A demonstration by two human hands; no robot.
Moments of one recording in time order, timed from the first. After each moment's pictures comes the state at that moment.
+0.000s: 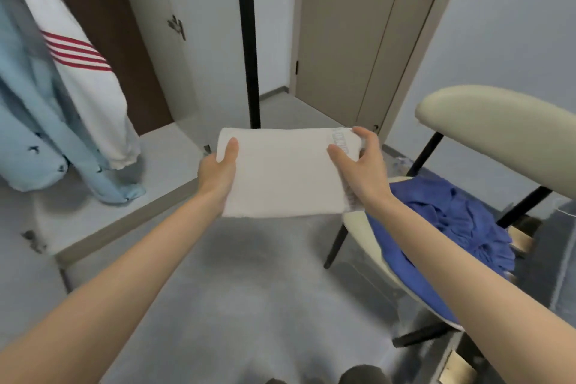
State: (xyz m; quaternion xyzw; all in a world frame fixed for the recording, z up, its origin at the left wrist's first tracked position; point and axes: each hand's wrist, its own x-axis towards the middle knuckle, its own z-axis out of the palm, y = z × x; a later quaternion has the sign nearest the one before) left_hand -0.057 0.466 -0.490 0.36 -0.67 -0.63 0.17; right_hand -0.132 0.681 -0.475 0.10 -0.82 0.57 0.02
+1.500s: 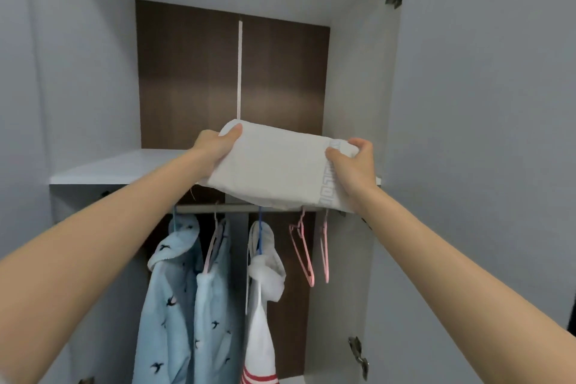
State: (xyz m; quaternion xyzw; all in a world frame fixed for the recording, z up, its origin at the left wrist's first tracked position) left_hand -0.142 -0.059 0.131 0.36 -0.67 -0.47 0.44; right_hand -0.305 0.112 0.101 0.35 -0.61 0.71 -0.05
